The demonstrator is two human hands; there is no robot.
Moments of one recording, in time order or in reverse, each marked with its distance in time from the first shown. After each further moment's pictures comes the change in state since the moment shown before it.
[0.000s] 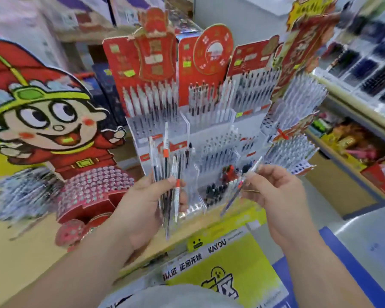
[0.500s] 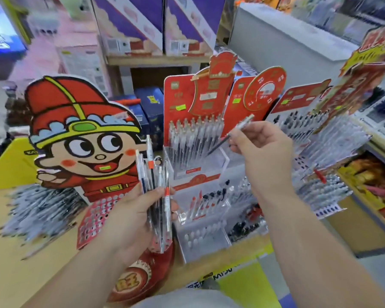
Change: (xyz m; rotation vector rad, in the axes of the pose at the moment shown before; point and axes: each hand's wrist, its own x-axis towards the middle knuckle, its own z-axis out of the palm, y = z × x) left_hand 0.028 0.078 -0.072 -0.107 0.123 0.024; right_hand 0.094 -0.056 0.160 -0.206 -0.035 -0.392
